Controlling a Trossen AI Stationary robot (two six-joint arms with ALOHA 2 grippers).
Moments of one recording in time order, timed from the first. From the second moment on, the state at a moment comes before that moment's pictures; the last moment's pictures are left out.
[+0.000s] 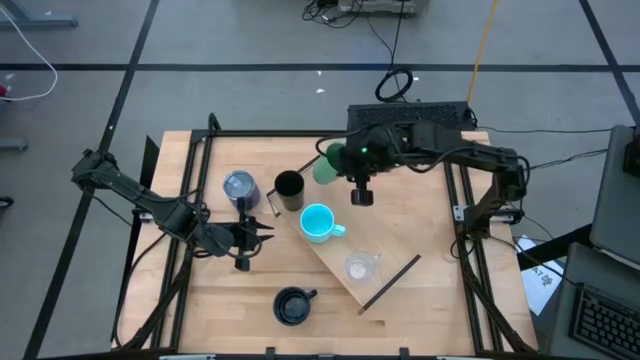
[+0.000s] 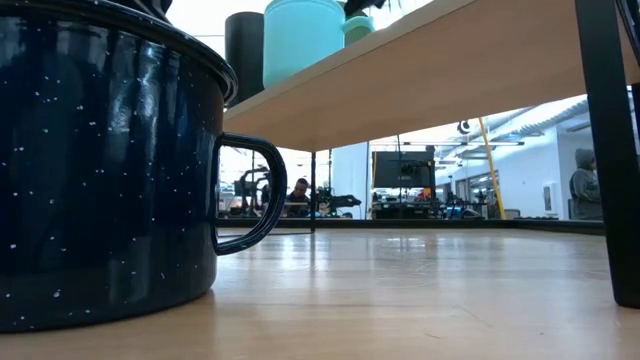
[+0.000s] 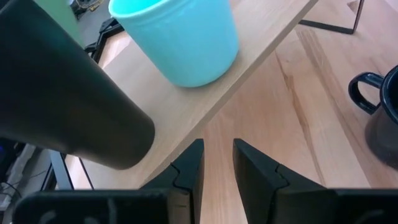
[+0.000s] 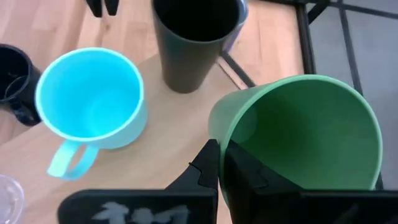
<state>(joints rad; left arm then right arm) -0.48 1.05 0.77 -0.41 -0.56 0.01 -0.11 1.69 1.96 -1.14 0.04 -0.21</state>
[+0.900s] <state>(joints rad) -0.48 1.05 0.77 -0.42 -0.56 0.01 -0.12 1.76 1.96 -1.16 -0.01 -0.18</state>
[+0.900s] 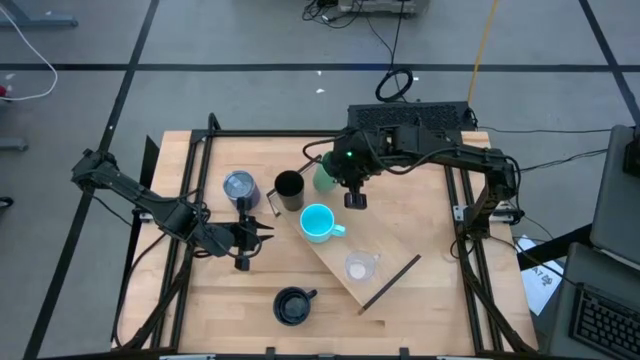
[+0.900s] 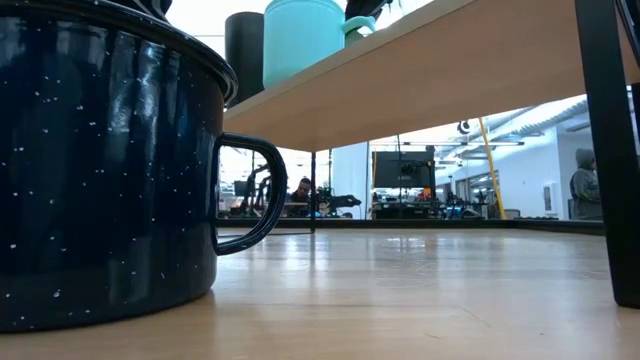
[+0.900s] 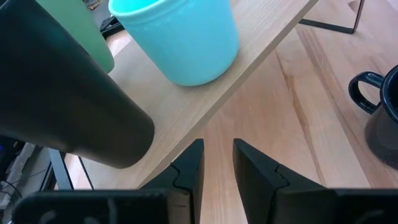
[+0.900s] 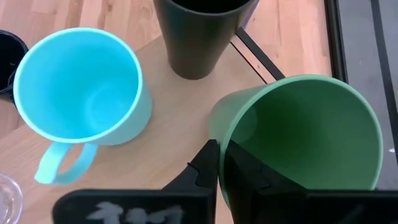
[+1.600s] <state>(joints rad) -0.48 1.05 0.77 -0.42 -0.56 0.01 -0.10 1.79 1.96 -1.14 -0.01 -0.18</state>
